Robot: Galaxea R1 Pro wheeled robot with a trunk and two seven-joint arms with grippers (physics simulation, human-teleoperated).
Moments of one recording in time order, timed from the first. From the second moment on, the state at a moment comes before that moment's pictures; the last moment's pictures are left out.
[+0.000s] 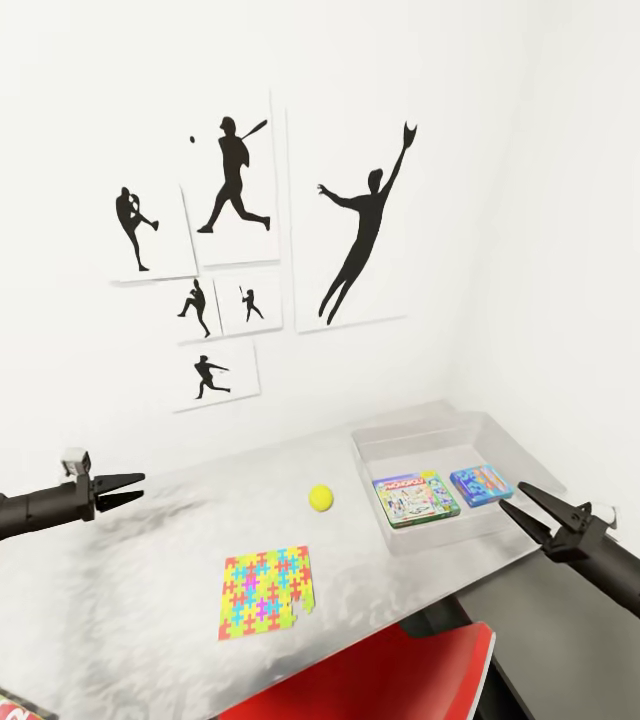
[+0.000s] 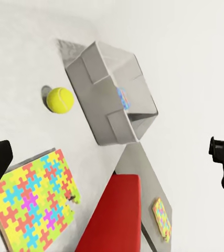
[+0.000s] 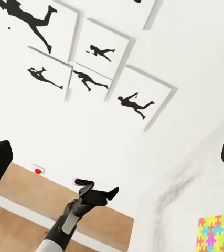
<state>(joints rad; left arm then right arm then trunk) -0.70 0.44 0.37 -0.79 -0.07 0.94 -1.56 -0.12 -0.31 -0.38 -1.56 -1.20 0.94 0.72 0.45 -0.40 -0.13</state>
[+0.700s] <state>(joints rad) -0.70 0.41 0.37 -0.78 -0.07 0.92 -1.56 -0.12 -0.25 -0.39 -1.57 -1.22 0.96 0.77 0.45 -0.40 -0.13</state>
